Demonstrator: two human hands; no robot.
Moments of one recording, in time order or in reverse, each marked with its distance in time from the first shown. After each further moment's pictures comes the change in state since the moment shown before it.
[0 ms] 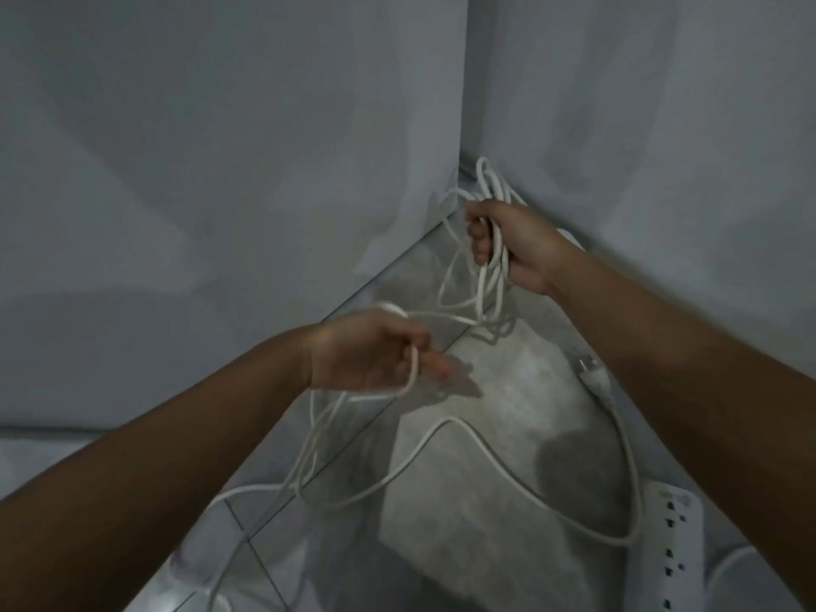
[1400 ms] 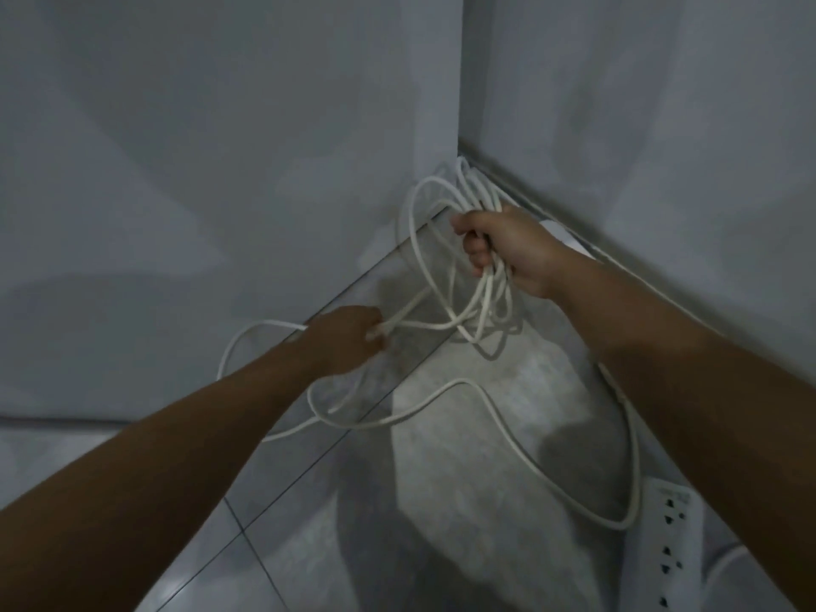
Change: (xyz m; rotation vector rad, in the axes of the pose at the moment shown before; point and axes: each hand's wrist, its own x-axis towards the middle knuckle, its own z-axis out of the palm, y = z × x) left_hand 0.036 -0.035 -0.059 1.379 0.639 0.128; right_hand -0.006 0.010 0.000 -0.184 -0.054 -0.009
